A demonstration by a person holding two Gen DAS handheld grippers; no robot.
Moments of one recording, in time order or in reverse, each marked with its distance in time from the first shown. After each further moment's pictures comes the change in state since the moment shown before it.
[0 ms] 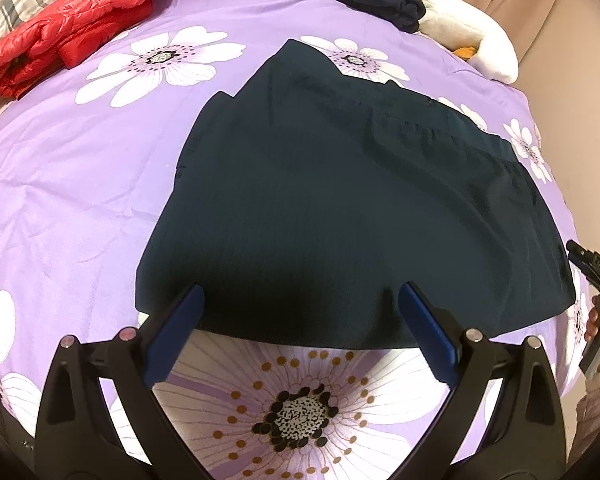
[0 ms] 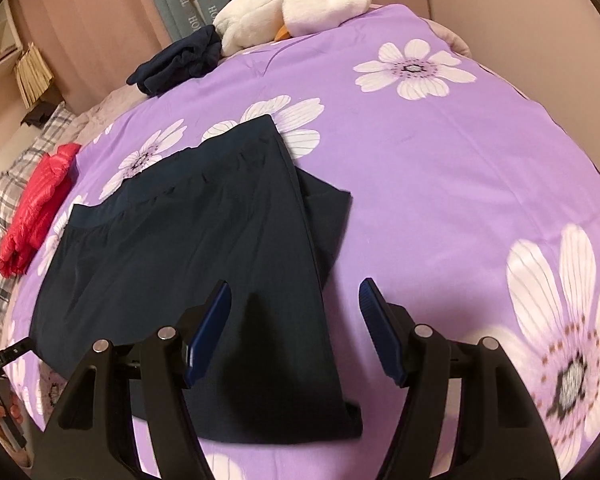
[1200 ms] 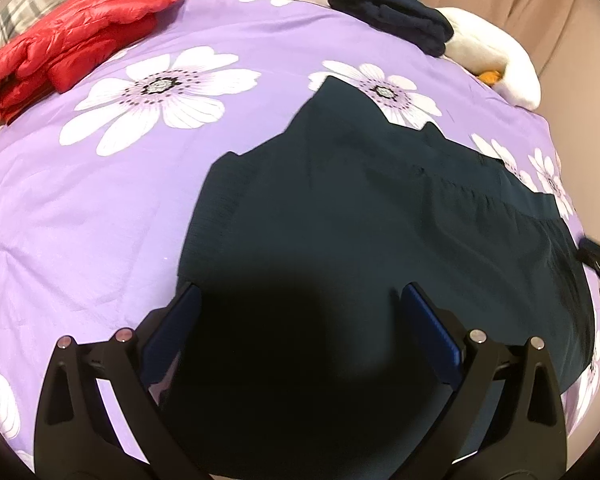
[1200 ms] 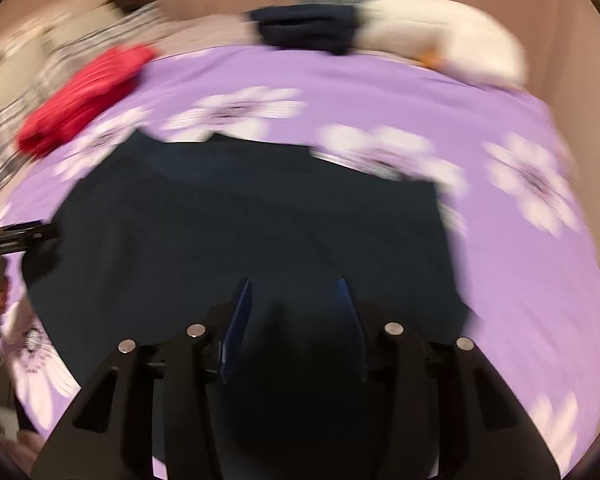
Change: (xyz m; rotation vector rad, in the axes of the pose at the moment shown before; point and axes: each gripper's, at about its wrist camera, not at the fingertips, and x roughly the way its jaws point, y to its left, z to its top) left arm 0.047 0.022 0.066 -0.021 -0.067 0.033; right arm 0.047 0.149 0.044 -0.499 0.076 0.095
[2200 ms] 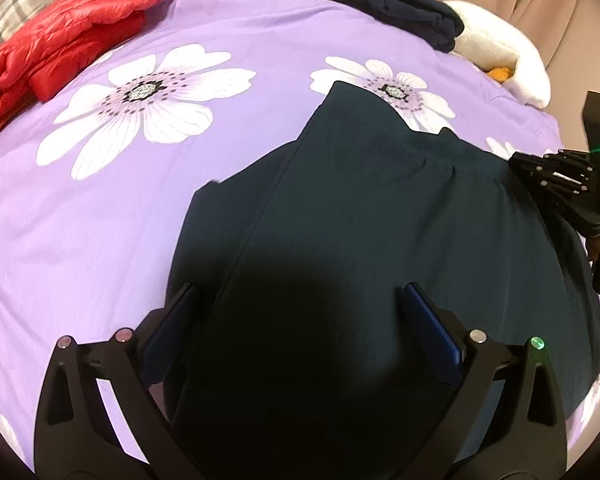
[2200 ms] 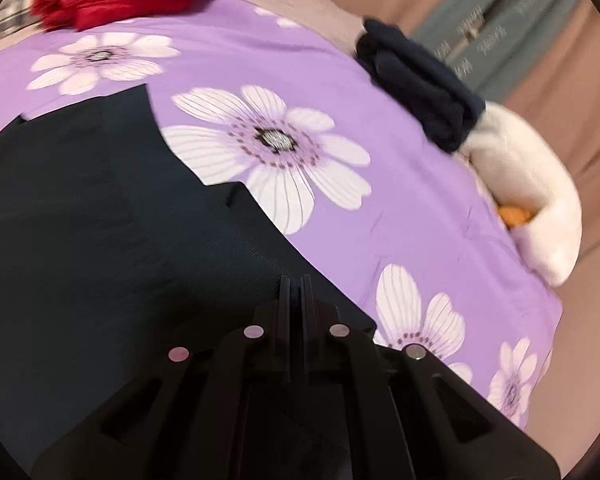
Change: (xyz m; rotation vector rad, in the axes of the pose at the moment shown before) left arm 0.038 -0.006 0.029 0.016 0.026 0.018; right arm 0.140 0.063 0.121 -0.509 0.023 -0.207
